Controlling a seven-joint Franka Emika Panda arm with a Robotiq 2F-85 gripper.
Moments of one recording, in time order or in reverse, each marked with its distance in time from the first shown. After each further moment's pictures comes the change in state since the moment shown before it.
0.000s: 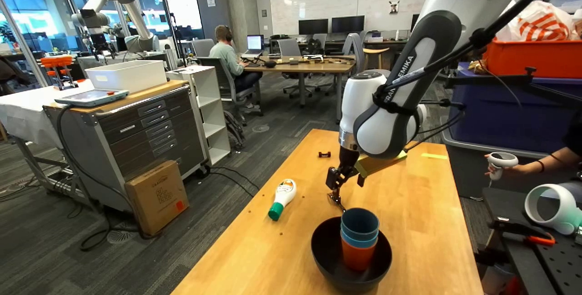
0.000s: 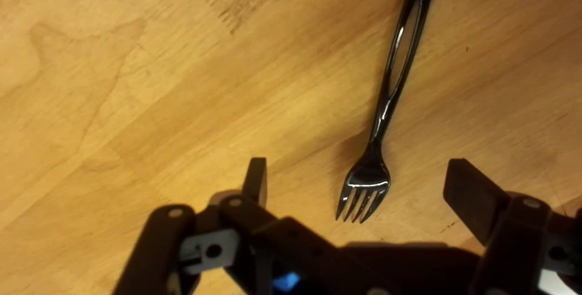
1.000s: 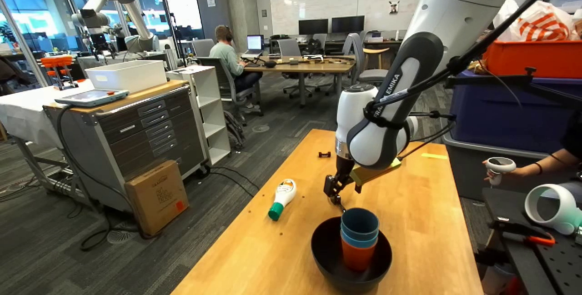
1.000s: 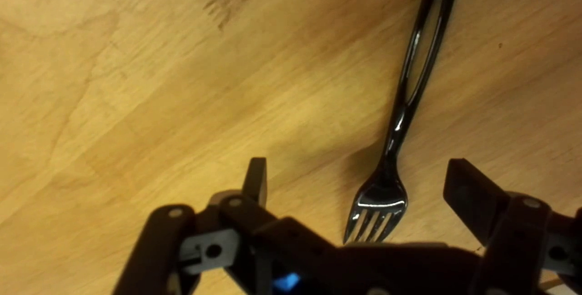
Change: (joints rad) arm -0.001 0.093 0.000 0.075 0.014 -0.004 0.000
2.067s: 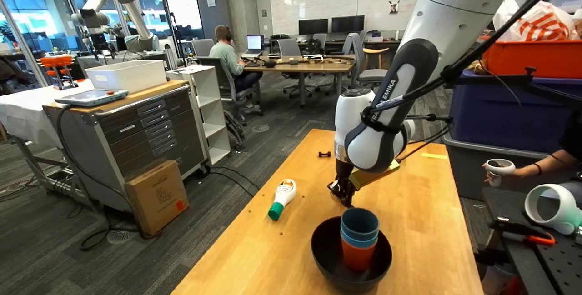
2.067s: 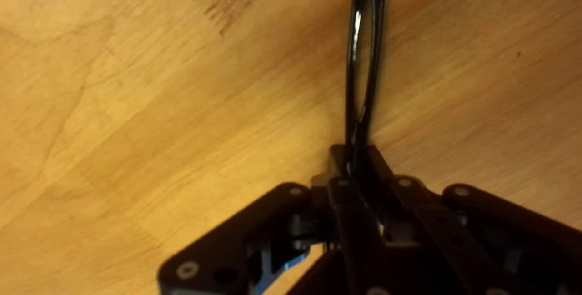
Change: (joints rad) arm 0.003 0.031 -0.004 0.027 0.000 -0.022 -0.001
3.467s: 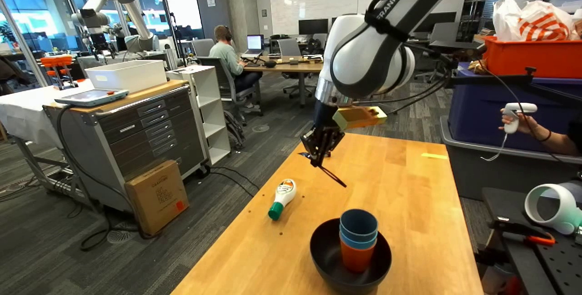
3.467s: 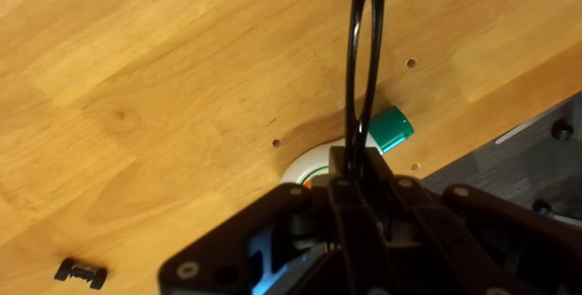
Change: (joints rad) arm -0.079 -0.339 0.164 -0.041 0.114 -0.139 -0.163
